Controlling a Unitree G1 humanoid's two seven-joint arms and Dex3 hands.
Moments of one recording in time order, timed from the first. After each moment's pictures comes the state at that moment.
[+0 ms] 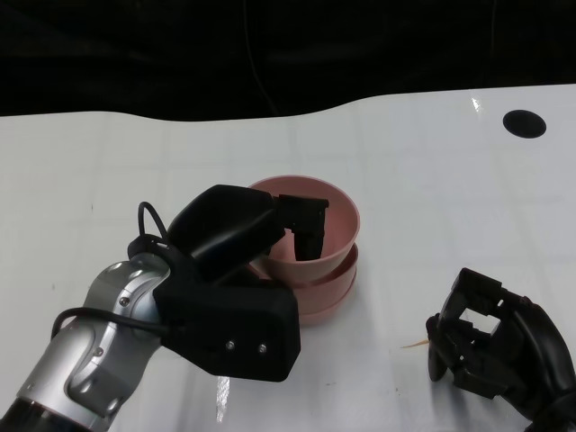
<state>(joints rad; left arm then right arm) -0.41 0.27 -0.38 0.10 0.60 -0.20 -0.22 -0.03 0.00 -0.07 0.36 0.33 -0.24 0.52</state>
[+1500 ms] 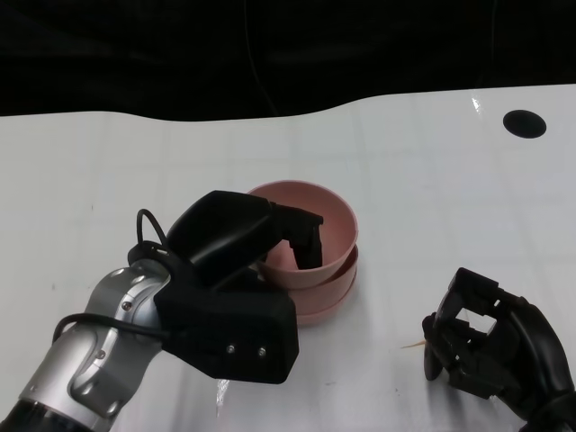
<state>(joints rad) -0.41 0.26 -0.38 0.17 0.60 -0.23 -0.18 -0.03 0.02 -0.08 0.37 0.32 -0.26 0.51</state>
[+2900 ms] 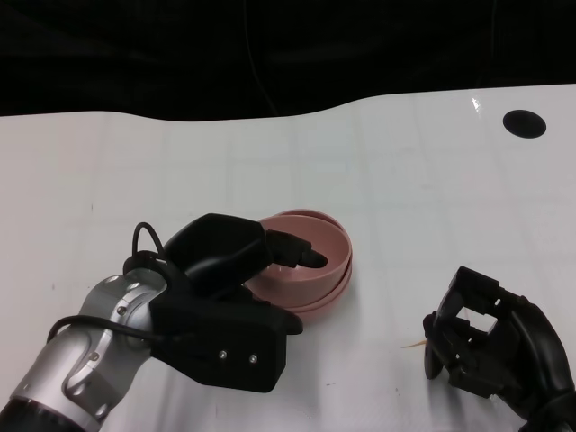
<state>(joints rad) -0.42 0.30 -0.42 0.25 0.62 -0.26 -0.24 -0.03 0.02 -0.08 0.37 0.32 -0.26 0.50</state>
